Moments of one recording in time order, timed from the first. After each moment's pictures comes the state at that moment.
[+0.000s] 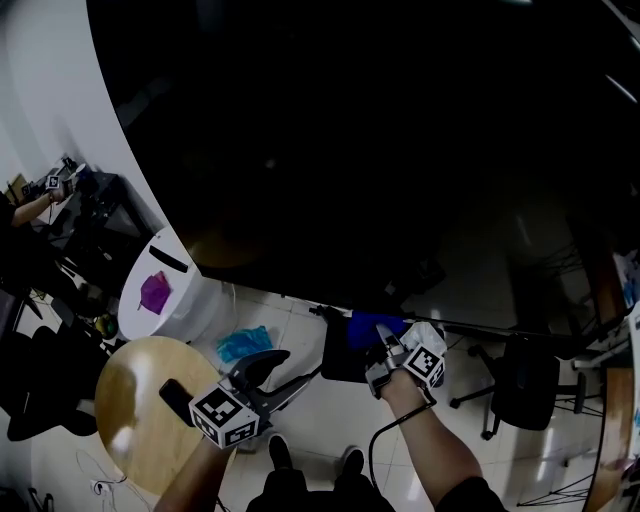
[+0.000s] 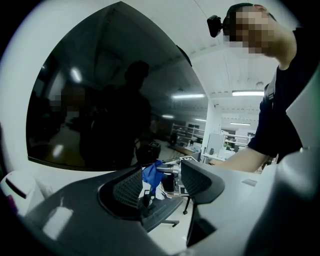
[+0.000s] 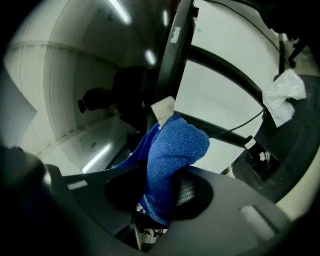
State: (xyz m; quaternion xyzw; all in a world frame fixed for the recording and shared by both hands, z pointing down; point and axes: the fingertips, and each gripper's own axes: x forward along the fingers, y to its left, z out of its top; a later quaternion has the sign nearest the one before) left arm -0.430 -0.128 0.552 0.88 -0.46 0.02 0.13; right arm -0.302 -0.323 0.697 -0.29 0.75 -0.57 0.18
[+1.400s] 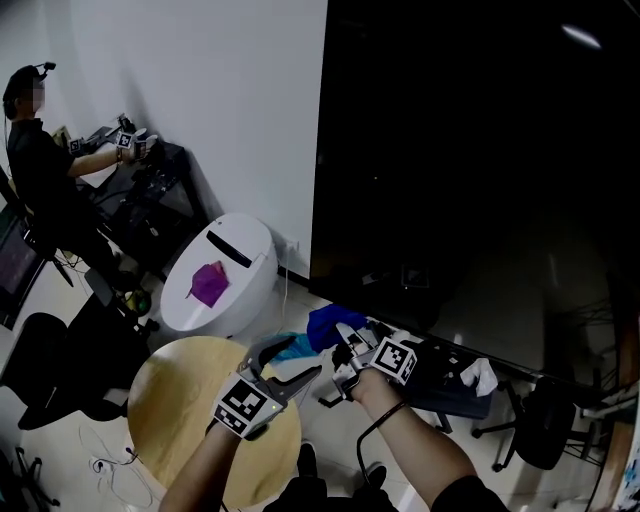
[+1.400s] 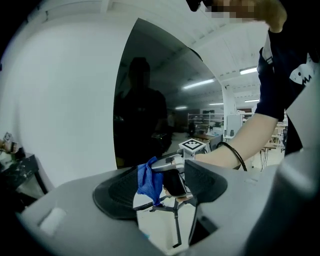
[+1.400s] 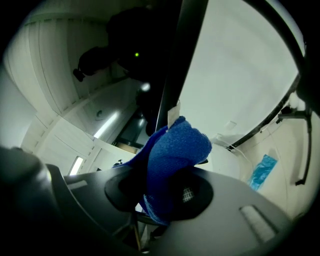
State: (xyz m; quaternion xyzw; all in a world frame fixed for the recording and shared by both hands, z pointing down) left arm -0.666 -0.111 0.590 0.83 -0.55 0.11 0.06; right arm -0.662 -0.233 0.691 -0.14 0.79 -0.60 0.06
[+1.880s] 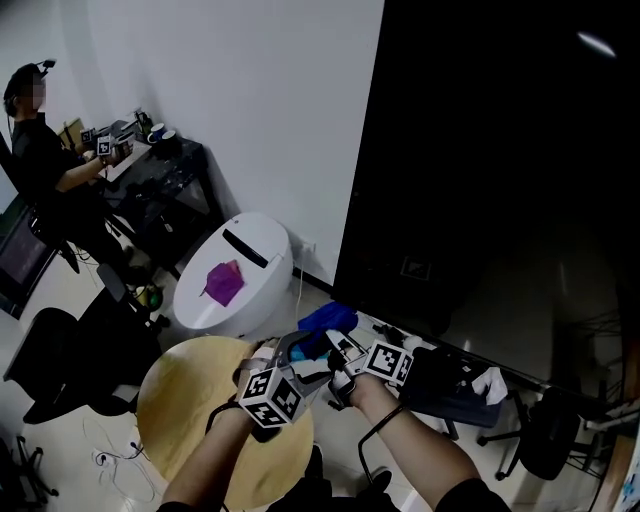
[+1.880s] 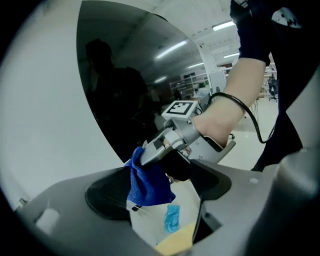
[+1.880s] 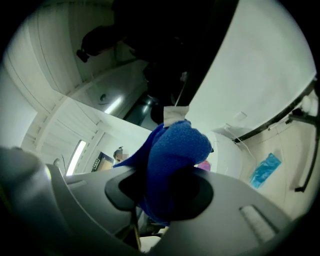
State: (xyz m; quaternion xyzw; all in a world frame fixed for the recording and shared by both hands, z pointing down) left arm -0.680 -0.122 0.641 0.81 -0.48 0.34 -0.01; right arm -0.723 -0.189 0.682 -0.08 0.82 -0.57 0.00
